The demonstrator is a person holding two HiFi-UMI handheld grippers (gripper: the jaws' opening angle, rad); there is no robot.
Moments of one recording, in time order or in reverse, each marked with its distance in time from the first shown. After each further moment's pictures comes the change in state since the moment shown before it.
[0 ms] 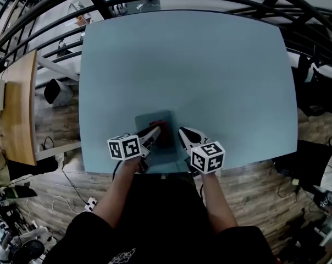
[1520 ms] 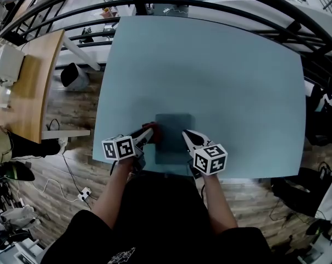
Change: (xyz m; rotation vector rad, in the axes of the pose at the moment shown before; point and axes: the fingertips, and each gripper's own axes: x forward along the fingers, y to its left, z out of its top) left arm -0.104 0.064 0.019 -0.043 -0.152 0.143; right arm 0.043 0.062 -0.003 -0.088 0.060 0.122
